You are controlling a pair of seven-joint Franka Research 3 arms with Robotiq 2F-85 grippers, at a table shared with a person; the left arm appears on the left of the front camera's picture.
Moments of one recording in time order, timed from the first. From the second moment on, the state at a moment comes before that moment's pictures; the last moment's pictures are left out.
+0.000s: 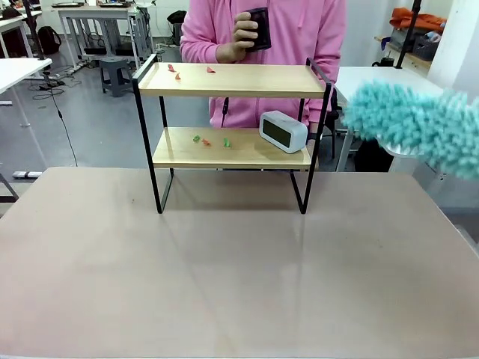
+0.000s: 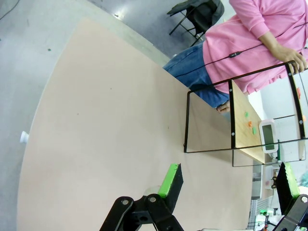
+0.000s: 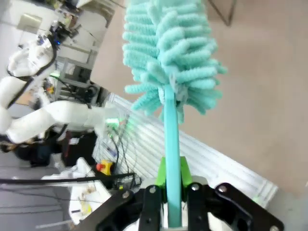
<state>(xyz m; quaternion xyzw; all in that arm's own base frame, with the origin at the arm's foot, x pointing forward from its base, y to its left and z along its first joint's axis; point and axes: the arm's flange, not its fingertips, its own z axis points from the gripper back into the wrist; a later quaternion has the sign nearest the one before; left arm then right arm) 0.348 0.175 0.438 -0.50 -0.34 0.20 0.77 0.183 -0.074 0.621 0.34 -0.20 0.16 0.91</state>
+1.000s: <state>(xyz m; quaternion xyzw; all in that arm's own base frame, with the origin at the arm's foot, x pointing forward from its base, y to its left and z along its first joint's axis) 0.348 0.175 0.438 -0.50 -0.34 0.20 0.77 0.282 0.121 0.652 0.25 -0.25 0.19 0.92</state>
